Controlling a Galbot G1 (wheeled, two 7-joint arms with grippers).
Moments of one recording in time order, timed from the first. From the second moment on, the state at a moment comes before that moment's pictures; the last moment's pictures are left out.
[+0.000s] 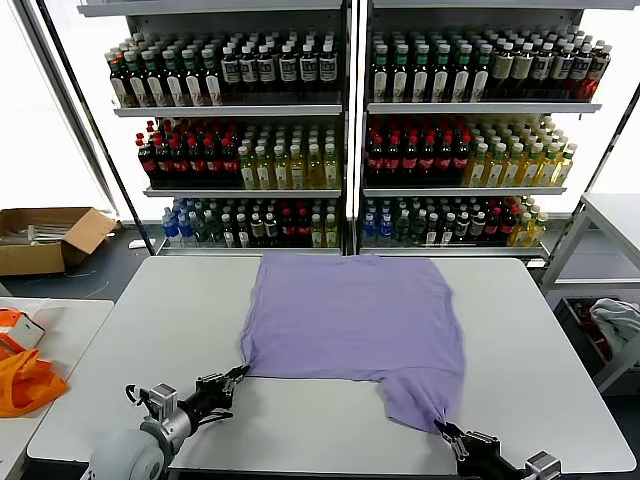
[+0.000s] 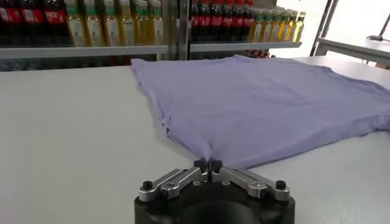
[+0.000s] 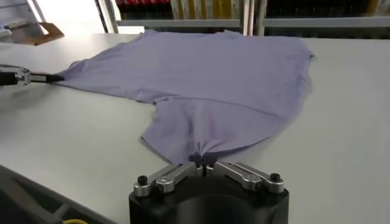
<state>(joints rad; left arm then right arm) 1.35 -1.01 -0.43 -1.85 -0.48 0.41 0.24 -1.86 0.98 0.70 2.20 0.53 -0.34 -0.25</state>
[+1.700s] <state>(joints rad) 1.26 -0.89 -0.40 -1.93 -0.60 0.50 0.28 -1.41 0.99 0.60 1.99 0.74 -0.24 -0.17</state>
